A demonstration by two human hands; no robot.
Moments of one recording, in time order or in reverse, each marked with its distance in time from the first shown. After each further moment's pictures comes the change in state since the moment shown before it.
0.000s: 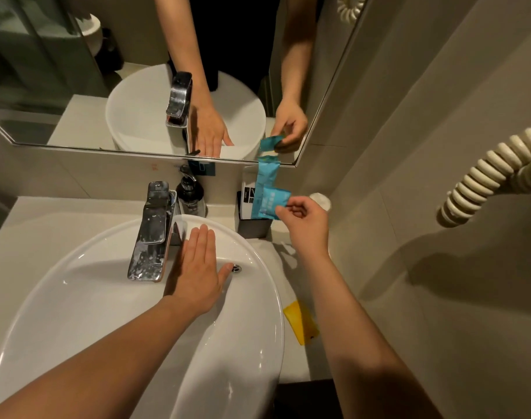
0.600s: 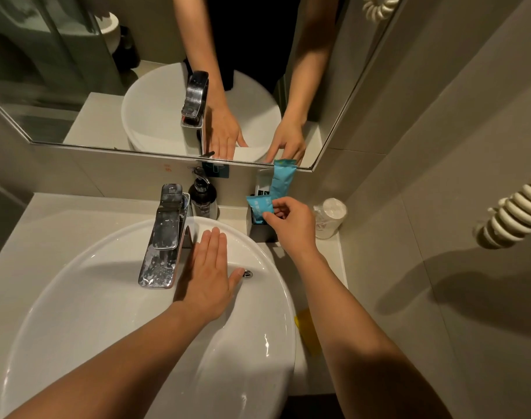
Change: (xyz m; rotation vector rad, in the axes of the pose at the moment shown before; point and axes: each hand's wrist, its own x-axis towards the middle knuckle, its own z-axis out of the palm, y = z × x) left_hand 0.001 0.001 0.004 -0.046 0.072 0.008; right_hand 0.024 0.023 0.045 -0.376 -0.140 -0.107
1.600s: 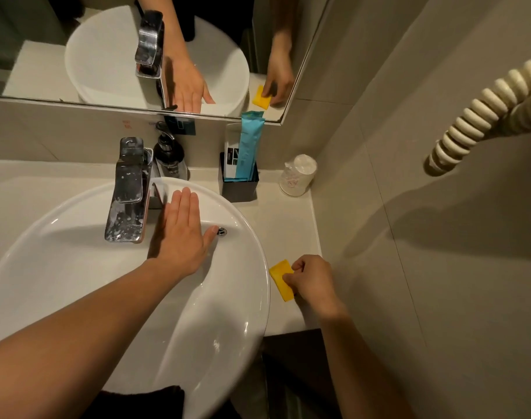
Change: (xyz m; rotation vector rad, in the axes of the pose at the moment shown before) left_hand 0.001 -0.003 0.002 0.022 -0.041 -0.017; right_hand -0.150 0.105 -0.075 -0.436 -0.209 0.507
